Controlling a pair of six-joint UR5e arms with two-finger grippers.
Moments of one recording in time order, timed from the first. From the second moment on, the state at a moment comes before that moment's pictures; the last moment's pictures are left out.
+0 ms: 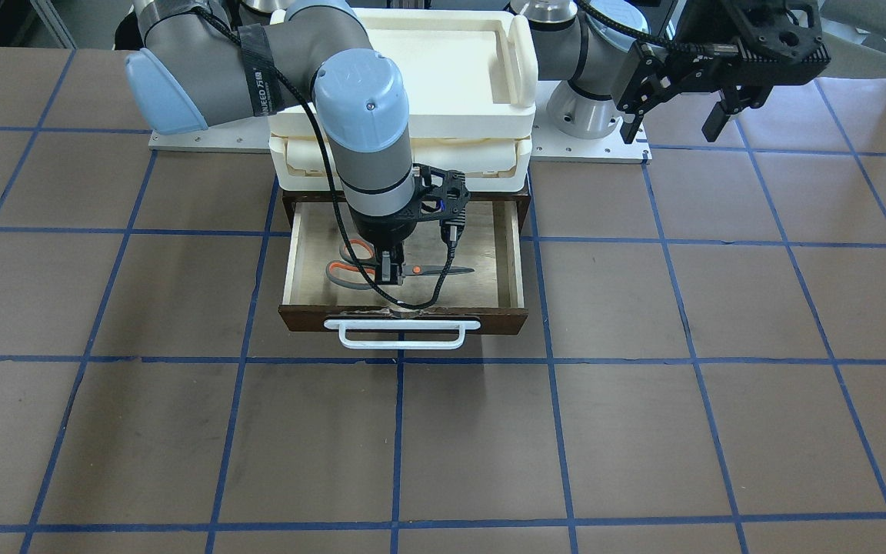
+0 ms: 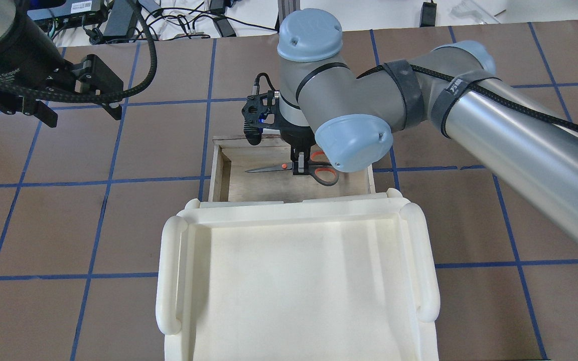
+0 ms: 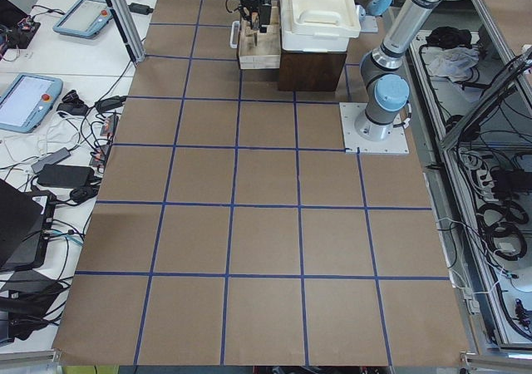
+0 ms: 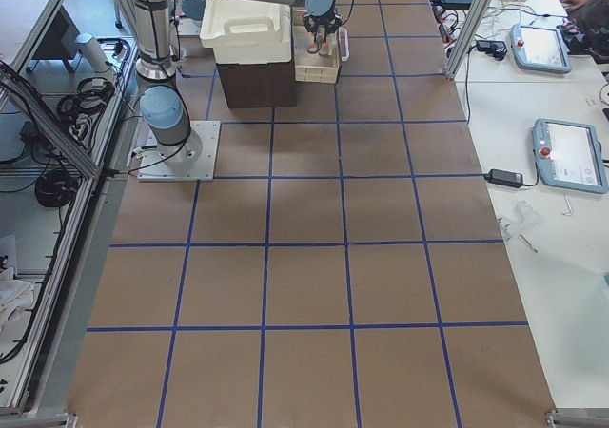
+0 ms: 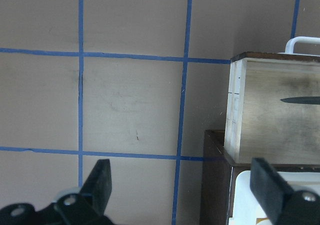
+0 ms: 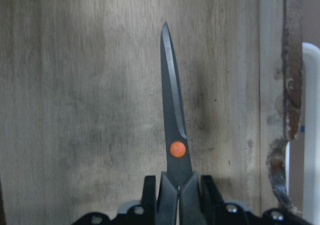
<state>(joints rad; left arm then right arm) -1.49 -1.43 -1.54 -1.67 1.57 0.00 1.96 -1.29 1.63 -1.91 -1.48 -1.15</state>
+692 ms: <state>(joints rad) -1.49 -1.41 -1.57 -1.68 1.56 -0.05 1.96 -1.29 1.62 -1.90 -1.47 -1.15</state>
